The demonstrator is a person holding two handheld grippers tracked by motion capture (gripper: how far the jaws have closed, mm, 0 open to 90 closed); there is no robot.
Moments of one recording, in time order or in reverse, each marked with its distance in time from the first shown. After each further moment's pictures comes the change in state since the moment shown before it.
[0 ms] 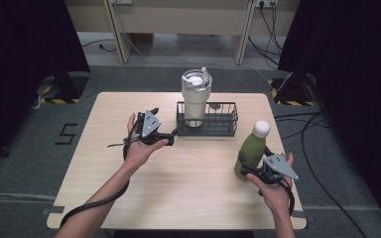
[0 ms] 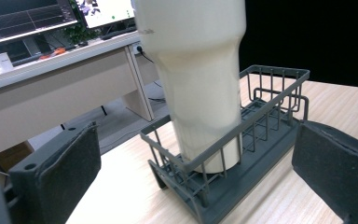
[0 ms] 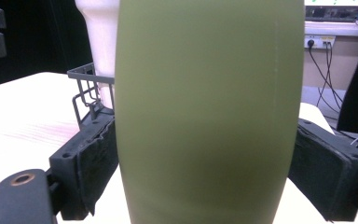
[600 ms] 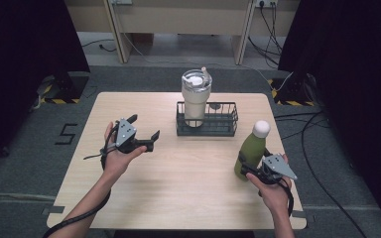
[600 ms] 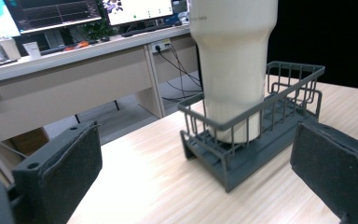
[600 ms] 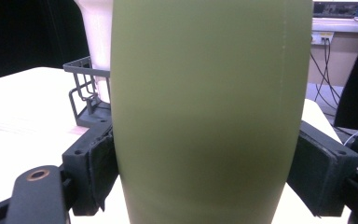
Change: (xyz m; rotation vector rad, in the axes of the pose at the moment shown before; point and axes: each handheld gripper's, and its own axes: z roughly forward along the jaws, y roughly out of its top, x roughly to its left) left arm 0.026 -0.025 -0.059 -0.021 0.060 -0.065; right arm 0.001 -0.003 0.001 0.016 -0.008 -0.002
